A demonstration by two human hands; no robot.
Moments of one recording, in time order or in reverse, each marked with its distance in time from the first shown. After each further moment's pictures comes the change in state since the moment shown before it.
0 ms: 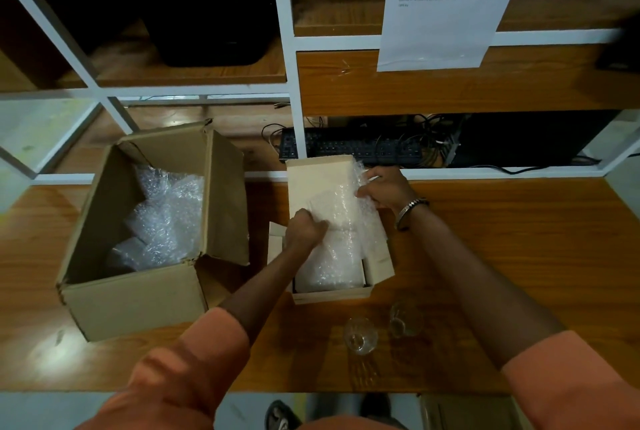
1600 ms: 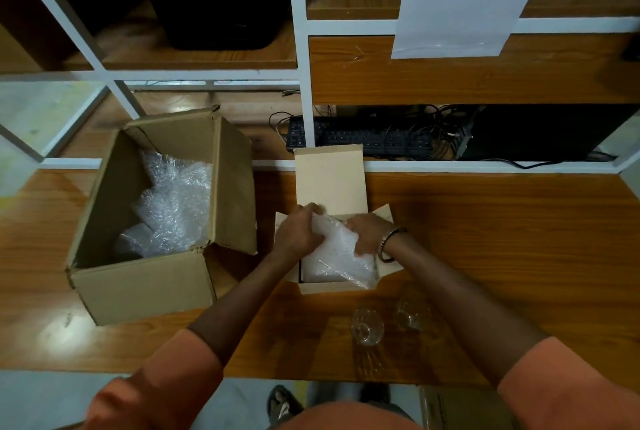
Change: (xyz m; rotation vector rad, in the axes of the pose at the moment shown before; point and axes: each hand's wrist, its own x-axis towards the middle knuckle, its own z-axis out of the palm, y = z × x) left_hand -0.027 -0.027 -0.038 0.229 -0.086 0.370; right_hand -0.019 0.057 0.064 -0.939 -0.505 -0.196
